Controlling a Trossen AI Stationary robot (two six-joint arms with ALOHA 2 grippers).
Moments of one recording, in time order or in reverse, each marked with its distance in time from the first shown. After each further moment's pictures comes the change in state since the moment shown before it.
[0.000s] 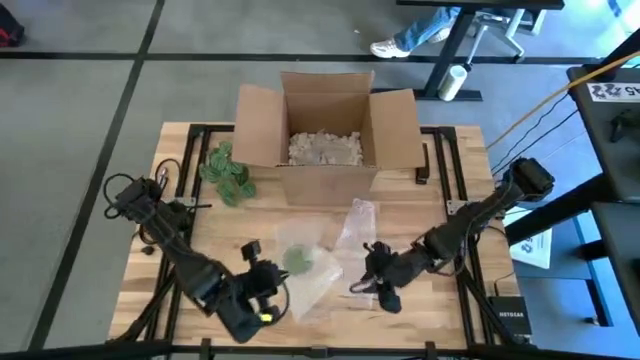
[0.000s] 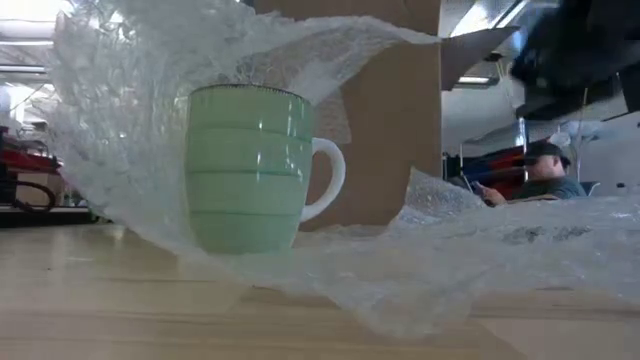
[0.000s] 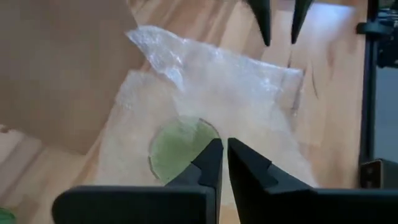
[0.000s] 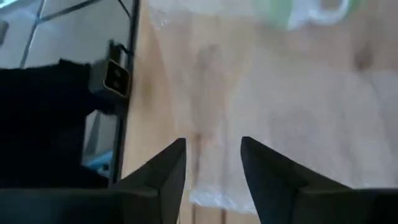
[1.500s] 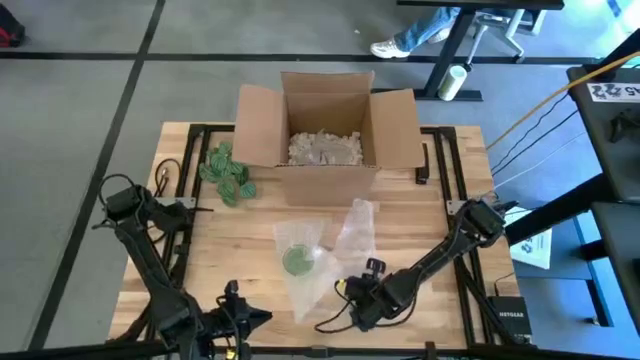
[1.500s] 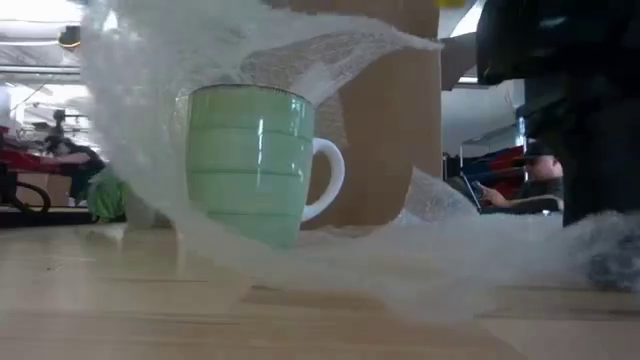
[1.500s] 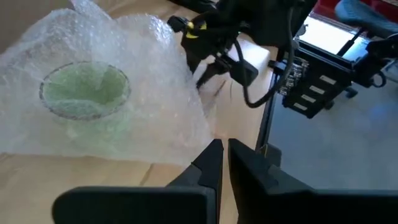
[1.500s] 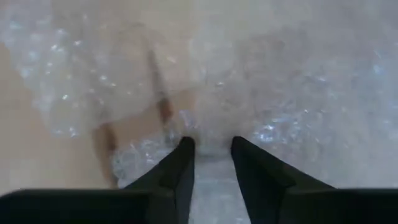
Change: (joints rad) left arm -0.263 0.006 -0.250 0.421 -0.189 -0.291; right arm 0.049 0.558 0.414 -0.494 0.126 0.238
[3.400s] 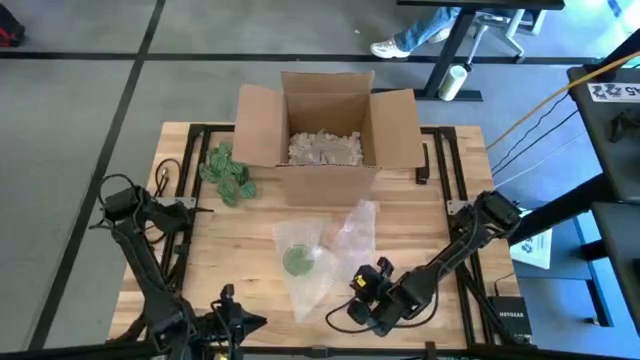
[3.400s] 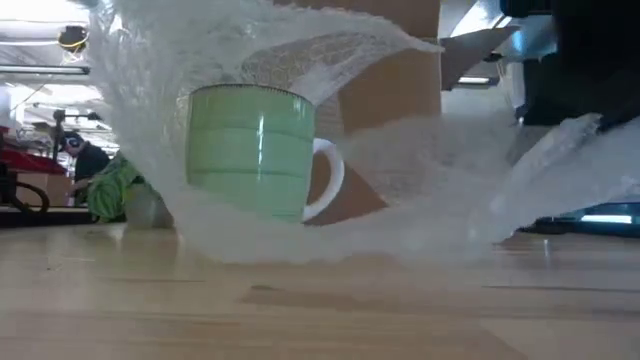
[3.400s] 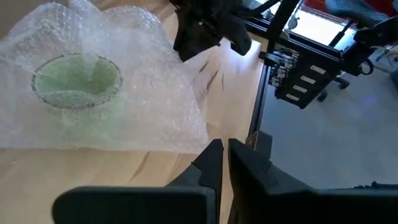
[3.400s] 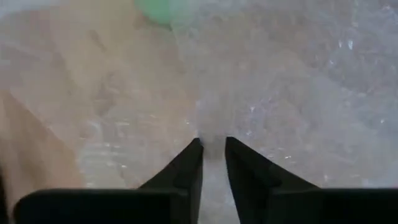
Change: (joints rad) left arm -0.040 0.000 0.000 -0.003 0.005 0.003; right arm 0.062 -0.145 -0.113 0.164 0.316 0.365
